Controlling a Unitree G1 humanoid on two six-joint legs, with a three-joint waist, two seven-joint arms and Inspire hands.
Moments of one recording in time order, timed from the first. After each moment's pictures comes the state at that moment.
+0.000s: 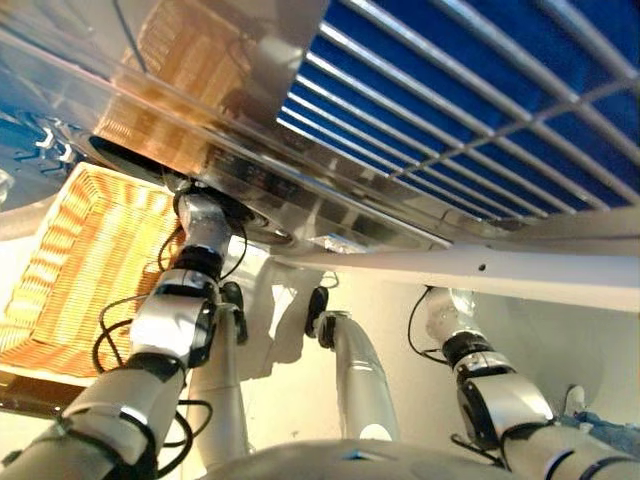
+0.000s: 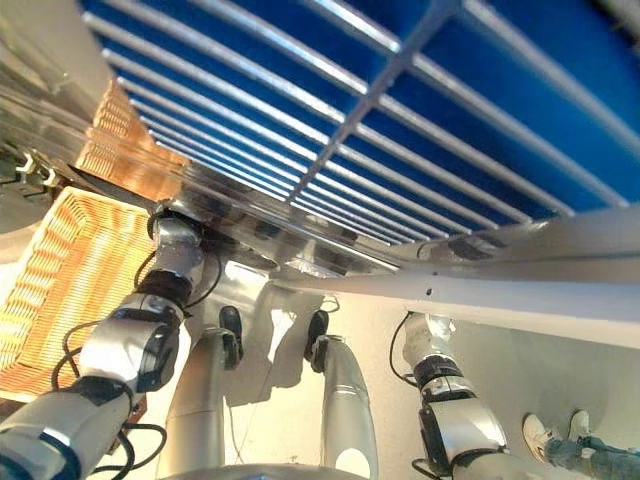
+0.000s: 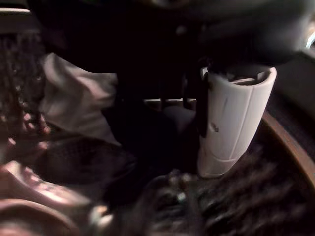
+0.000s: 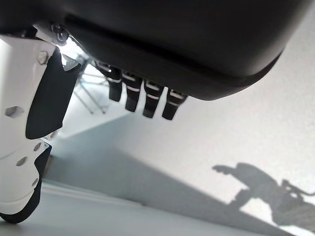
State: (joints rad) left arm -0.94 0.21 0.00 1.05 -1.32 -0.40 0.18; right arm -0.52 -0.23 0.04 1.01 0.93 -0.39 -0.26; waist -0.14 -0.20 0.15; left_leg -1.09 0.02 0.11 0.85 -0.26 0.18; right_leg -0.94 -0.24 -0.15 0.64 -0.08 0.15
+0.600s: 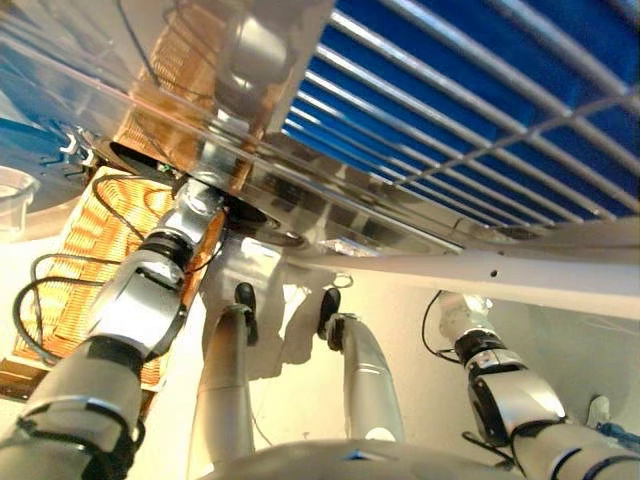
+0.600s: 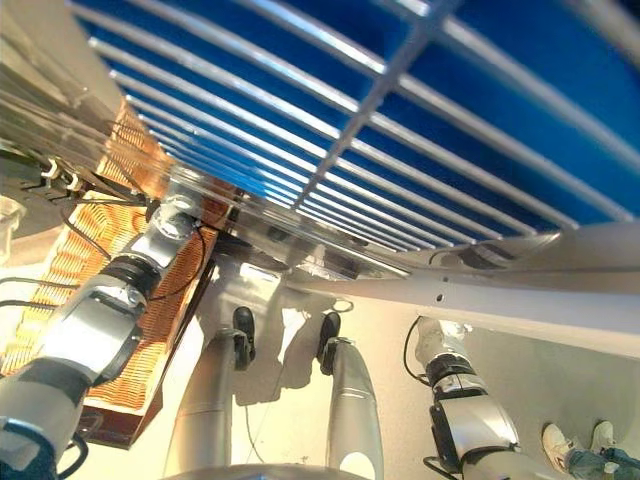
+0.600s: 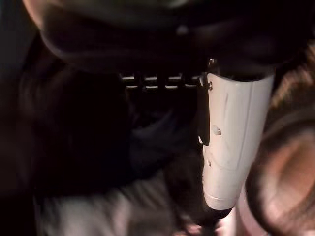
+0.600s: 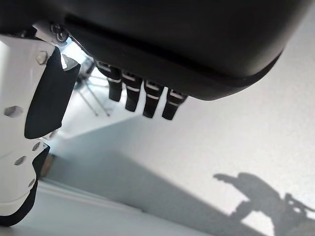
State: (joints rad) left arm -1.04 0.44 -0.61 1.15 0.15 -0.07 0.59; right arm -0.51 -0.29 0.05 1.04 0.89 -0.43 -0.32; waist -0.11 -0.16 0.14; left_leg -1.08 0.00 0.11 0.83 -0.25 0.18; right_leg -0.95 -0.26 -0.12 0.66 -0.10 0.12
